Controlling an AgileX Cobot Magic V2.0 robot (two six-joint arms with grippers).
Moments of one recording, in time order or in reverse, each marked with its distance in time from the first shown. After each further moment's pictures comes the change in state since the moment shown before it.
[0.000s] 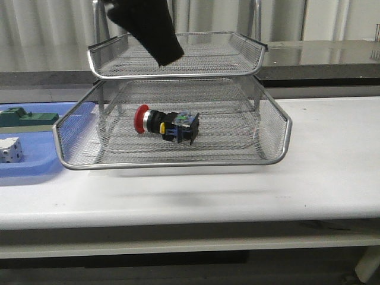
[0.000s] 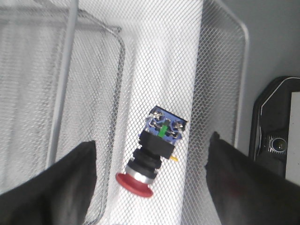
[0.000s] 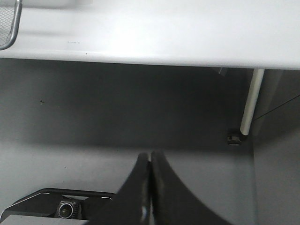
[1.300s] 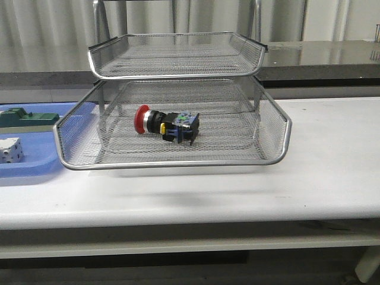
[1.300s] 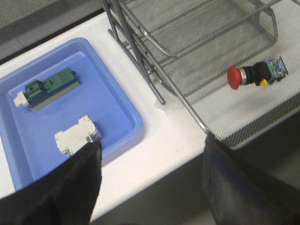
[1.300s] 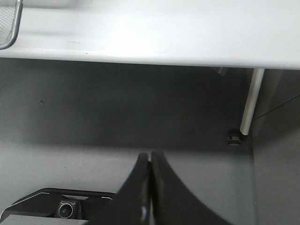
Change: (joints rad) left arm 0.456 -0.841 0.605 0.050 -0.140 -0.484; right arm 0.000 0.000 0.000 0.000 0.002 0.000
